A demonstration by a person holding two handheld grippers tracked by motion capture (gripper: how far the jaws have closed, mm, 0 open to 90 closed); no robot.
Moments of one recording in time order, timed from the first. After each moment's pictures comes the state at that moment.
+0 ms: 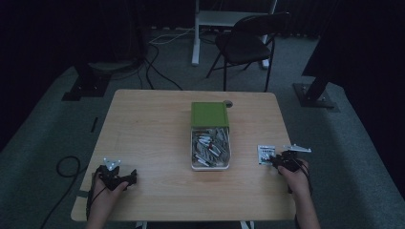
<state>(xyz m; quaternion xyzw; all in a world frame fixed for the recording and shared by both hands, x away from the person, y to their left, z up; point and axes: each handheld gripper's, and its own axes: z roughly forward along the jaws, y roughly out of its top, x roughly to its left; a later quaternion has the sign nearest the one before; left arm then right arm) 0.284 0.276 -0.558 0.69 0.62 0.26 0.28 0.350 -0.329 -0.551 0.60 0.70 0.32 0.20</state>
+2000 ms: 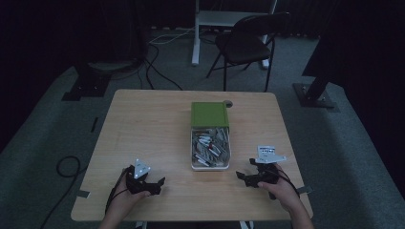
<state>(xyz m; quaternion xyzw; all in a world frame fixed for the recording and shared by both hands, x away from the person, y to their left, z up) 0.273 0.197 -0.543 0.80 0.44 0.21 0.36 0.315 -0.245 -0.541 0.38 0.81 0.43 0.12</state>
